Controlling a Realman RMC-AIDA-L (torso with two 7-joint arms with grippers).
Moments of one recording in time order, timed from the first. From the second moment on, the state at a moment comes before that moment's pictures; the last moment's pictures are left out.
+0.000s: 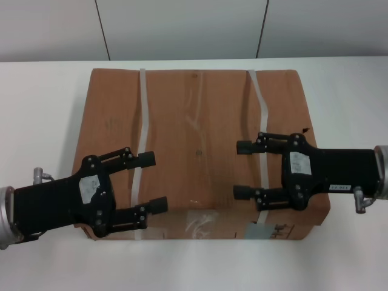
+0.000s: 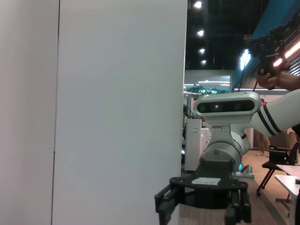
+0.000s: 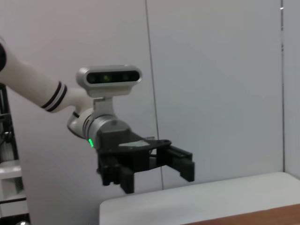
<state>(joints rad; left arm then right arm) -0.38 -2.00 1.11 0.45 1.46 1.74 -0.91 0.45 2.02 -1.10 -0.57 -1.60 -1.64 1.10</state>
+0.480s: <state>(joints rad) -0.38 -2.00 1.11 0.45 1.45 1.73 -0.90 0.45 2.01 -1.08 -0.57 -1.60 -1.64 1.10</state>
